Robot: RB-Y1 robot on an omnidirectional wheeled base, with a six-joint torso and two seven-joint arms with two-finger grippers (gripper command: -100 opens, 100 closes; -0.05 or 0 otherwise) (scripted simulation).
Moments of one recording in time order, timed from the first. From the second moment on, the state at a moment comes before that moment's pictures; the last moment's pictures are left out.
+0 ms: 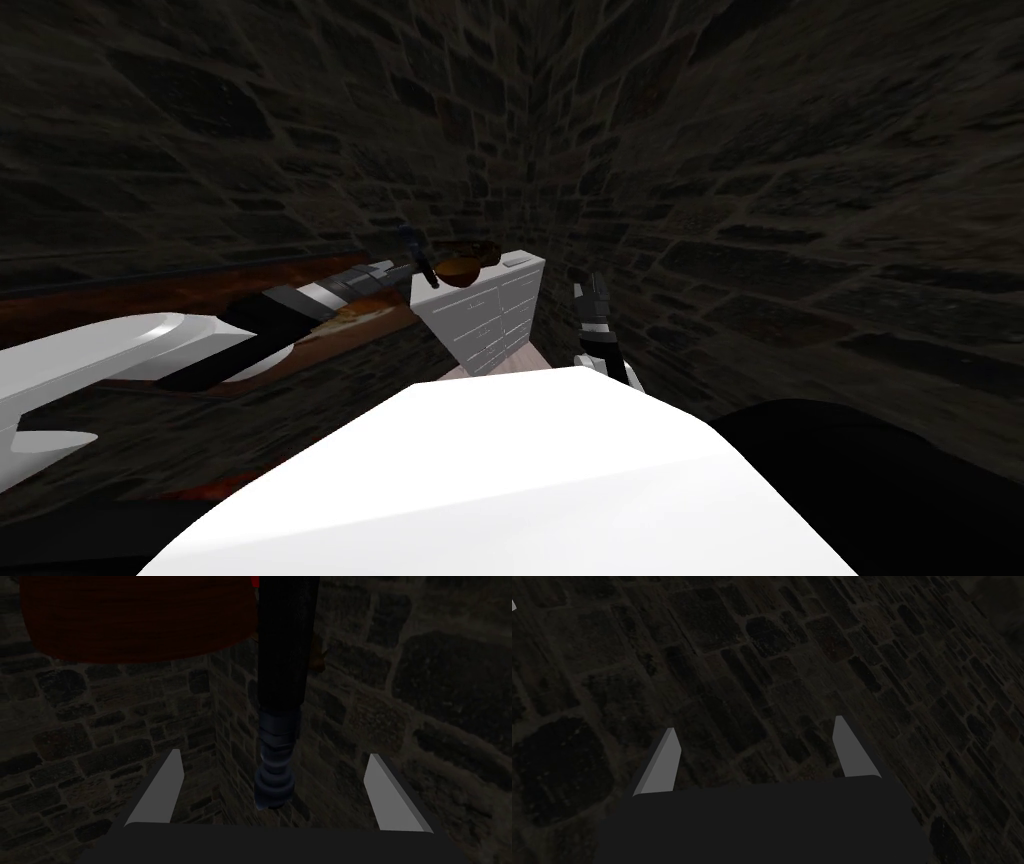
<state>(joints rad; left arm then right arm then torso) 0.62 1.25 0.54 -2.22 -0.42 -0.18 0.26 0.53 -0.05 -0.02 -2.28 0.02 -0.44 -0.11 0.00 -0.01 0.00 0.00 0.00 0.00</state>
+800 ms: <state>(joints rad) 0.64 1.30 0.56 -2.16 -0.33 -0.24 0.19 0.53 -0.05 -0.02 -2.28 0.02 -0.44 -0.11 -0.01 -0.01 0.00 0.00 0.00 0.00</state>
